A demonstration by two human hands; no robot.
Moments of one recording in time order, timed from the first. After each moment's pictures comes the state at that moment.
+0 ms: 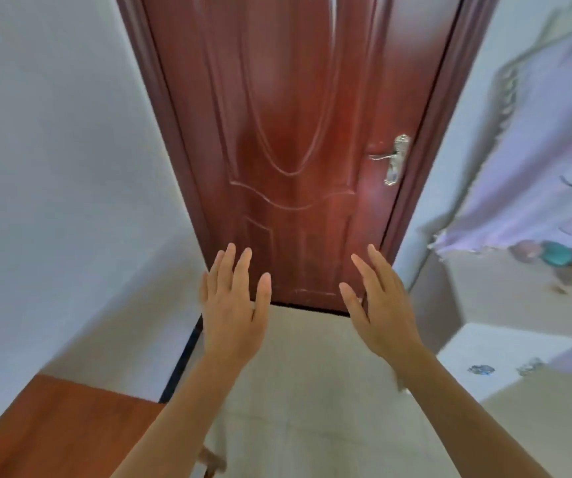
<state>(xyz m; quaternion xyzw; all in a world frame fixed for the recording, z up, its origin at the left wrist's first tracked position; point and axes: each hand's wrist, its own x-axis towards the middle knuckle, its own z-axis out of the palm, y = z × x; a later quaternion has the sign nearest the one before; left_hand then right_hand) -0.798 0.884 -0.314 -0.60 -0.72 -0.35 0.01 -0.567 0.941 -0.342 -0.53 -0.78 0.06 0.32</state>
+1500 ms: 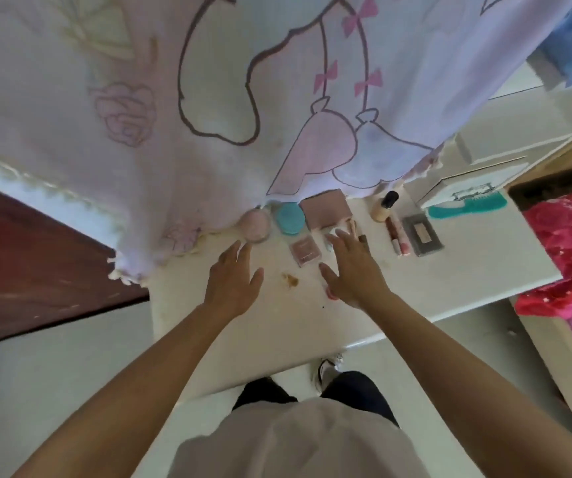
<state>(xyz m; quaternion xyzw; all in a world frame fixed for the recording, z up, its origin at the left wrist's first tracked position) -0.025 1.340 -0.528 -0.80 -0.56 0.02 -0.23 0.207 1.262 -0.494 -0.77 -0.60 0.21 0.07</state>
